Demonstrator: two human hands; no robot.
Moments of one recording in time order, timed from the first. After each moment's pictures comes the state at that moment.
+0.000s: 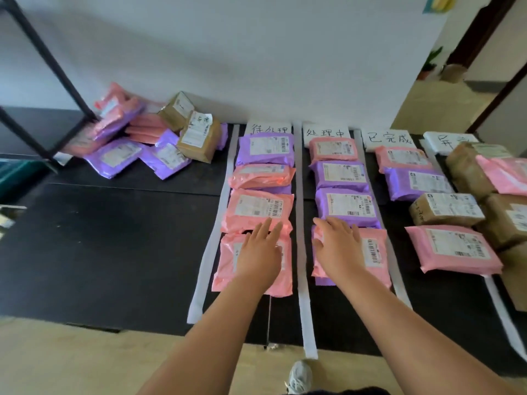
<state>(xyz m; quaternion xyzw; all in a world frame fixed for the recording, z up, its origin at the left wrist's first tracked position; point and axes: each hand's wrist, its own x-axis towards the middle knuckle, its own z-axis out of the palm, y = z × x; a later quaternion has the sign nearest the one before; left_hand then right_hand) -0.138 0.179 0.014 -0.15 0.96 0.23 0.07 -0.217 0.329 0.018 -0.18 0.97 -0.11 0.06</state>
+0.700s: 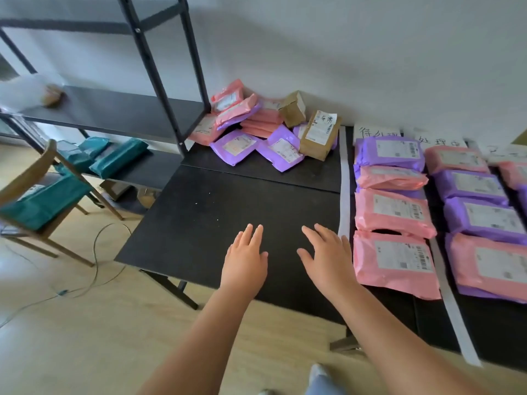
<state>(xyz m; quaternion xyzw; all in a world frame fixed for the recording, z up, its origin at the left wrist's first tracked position) 0.098 -0.117 0.027 -0.30 0.92 0.25 0.03 -0.005 0.028 0.027 -0.29 0.94 -0.16 0.11</state>
